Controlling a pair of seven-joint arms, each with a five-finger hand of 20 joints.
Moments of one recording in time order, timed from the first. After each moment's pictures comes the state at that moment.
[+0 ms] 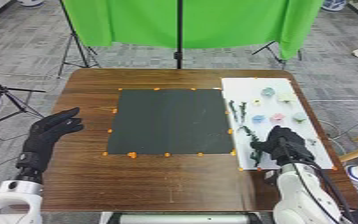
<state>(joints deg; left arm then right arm) 126.5 -64.7 -105.2 -119.7 70.3 3.3 8.9 -111.5 -56.7 76.6 -121.2 -143.3 -3.6 41.8</state>
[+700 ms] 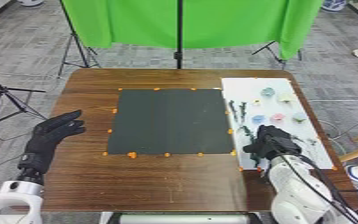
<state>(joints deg) 126.7 -64.6 -105.4 -119.9 70.3 2.2 7.1 -104.0 -51.2 69.7 -121.0 -138.9 -11.9 44.1</state>
